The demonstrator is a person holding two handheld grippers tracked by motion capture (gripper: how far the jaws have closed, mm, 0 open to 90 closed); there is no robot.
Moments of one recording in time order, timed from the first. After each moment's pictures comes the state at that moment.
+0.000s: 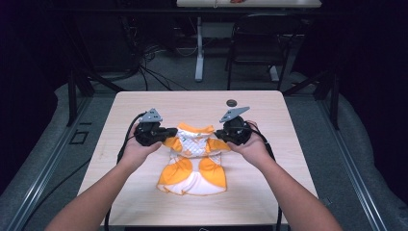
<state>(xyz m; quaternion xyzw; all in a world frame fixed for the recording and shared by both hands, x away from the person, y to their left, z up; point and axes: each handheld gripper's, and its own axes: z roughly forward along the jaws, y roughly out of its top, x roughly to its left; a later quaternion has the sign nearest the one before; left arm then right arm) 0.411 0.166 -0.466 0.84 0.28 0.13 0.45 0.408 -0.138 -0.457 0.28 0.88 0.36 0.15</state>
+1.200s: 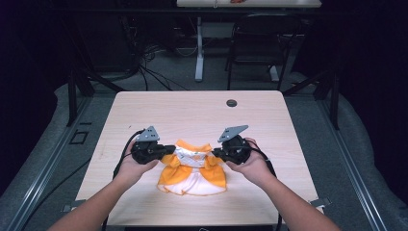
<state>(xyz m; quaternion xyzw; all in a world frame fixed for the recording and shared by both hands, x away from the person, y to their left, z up) 0.374 0.175 -0.494 0.85 0.26 0.11 0.44 0.362 -0.133 -0.476 0.26 0.89 0.36 0.12</state>
